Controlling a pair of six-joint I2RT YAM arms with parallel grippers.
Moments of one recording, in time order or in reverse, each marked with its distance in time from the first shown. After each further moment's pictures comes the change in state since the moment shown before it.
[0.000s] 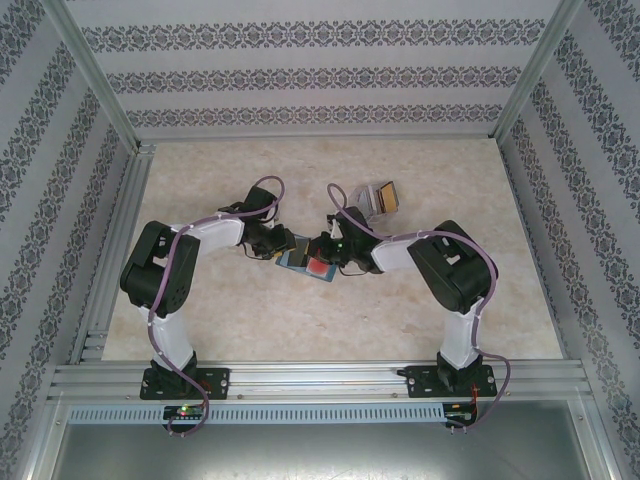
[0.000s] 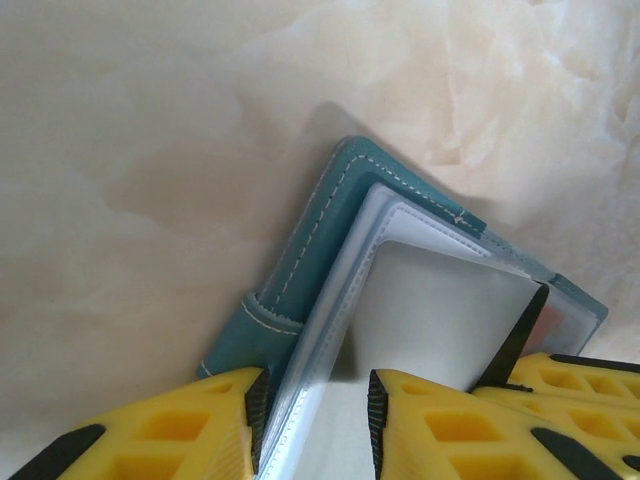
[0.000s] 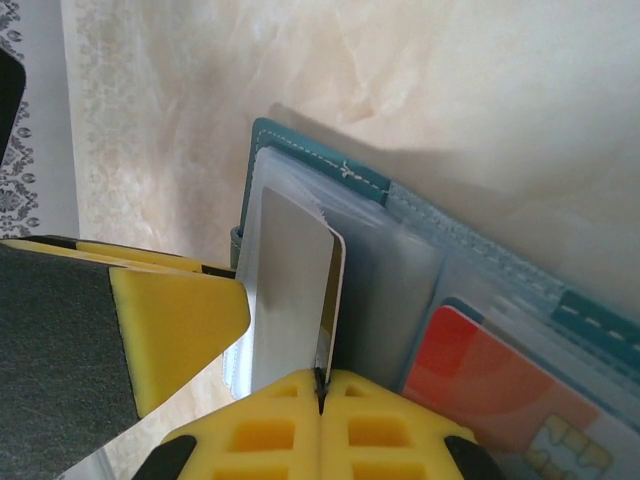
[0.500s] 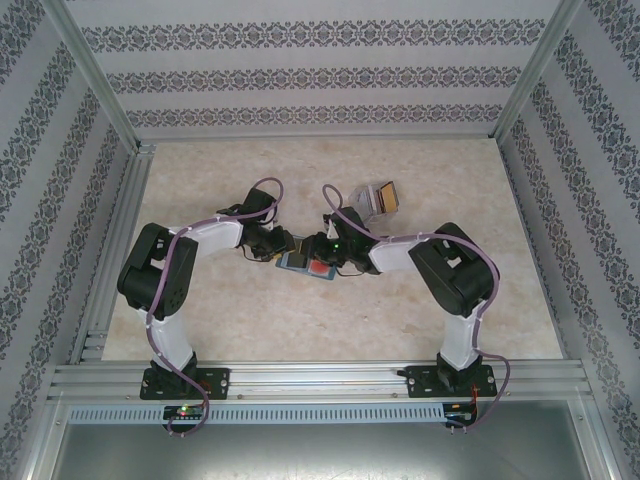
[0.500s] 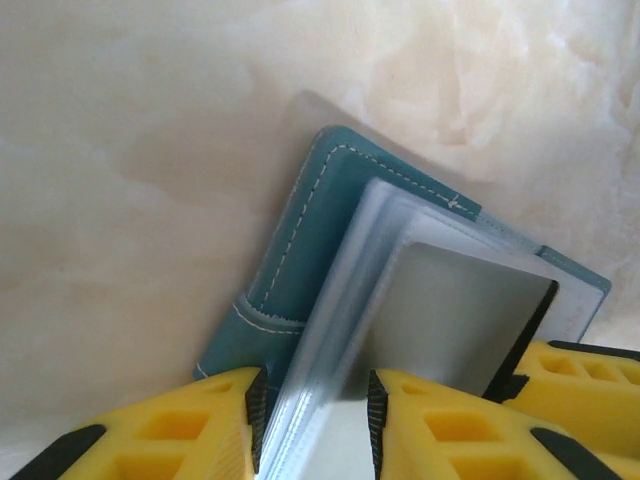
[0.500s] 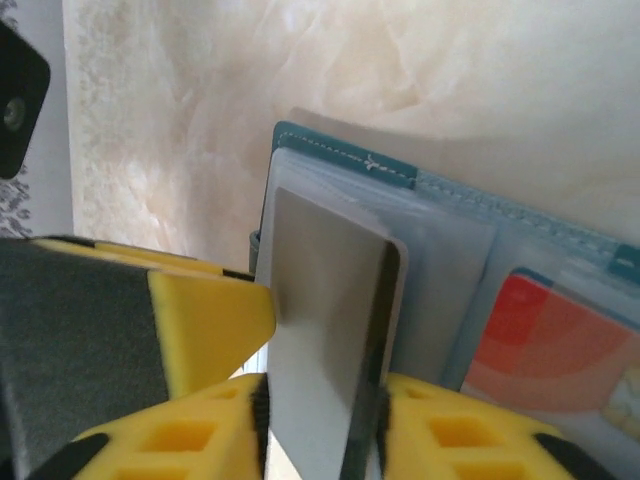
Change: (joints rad) left arm -0.002 -0.023 -0.023 0.000 -0.003 -0.004; right arm 0.024 -0.045 0.014 -0.071 0.039 -0.035
